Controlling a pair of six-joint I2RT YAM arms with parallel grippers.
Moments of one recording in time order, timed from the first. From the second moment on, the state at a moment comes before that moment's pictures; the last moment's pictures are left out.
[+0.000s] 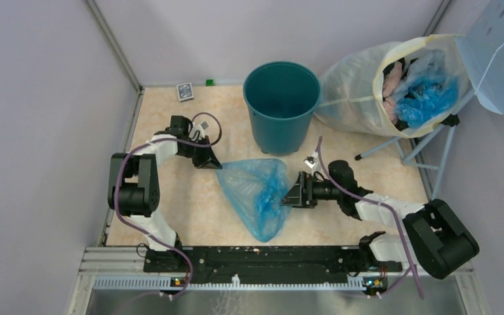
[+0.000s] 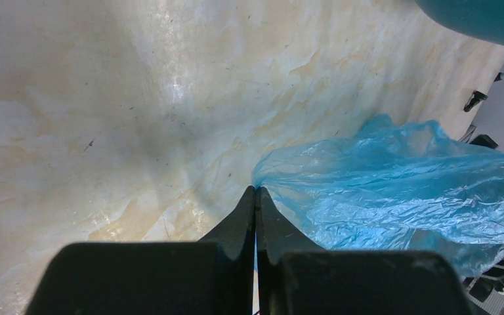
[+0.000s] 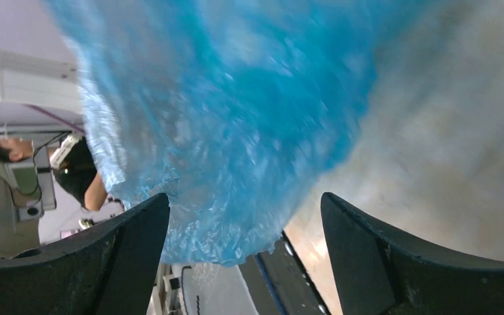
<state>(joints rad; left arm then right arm) -0.05 1.74 1.05 -0.50 0.67 -0.28 0.48 1.22 0.30 0.36 -0.79 0.82</state>
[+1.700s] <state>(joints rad) -0.05 1.34 1.00 -0.48 0.78 -0.45 0.56 1.12 1.10 -0.68 -0.11 0.56</state>
